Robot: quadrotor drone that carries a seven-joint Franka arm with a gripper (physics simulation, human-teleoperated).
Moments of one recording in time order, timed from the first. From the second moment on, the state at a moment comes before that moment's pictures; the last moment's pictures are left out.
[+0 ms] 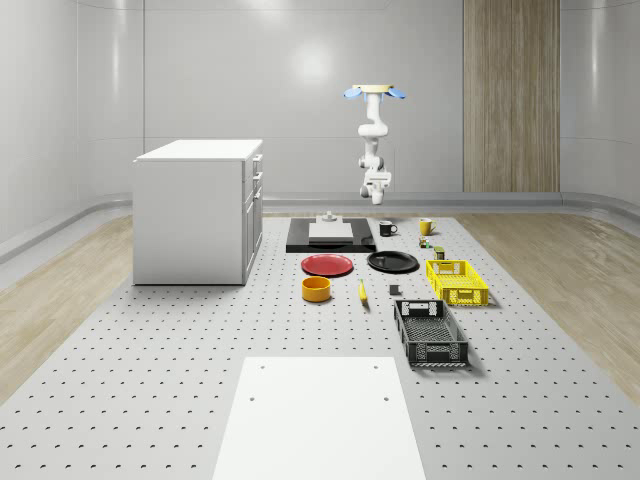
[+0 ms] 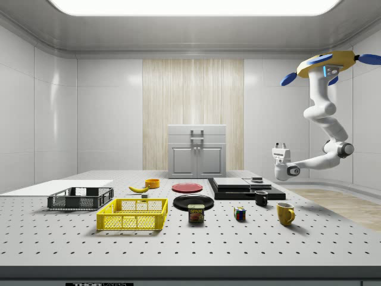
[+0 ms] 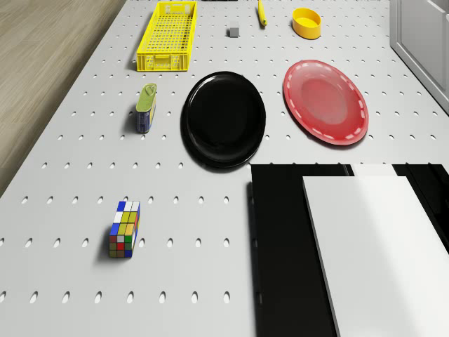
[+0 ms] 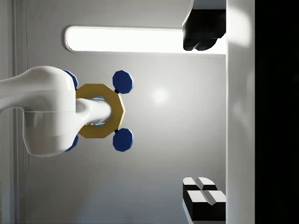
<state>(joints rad) -0.01 -0.71 0.01 -2.05 0.00 1.38 0.78</state>
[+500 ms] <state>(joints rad) -0.02 -0.72 0.04 -2.06 -0.04 1.39 0.79</state>
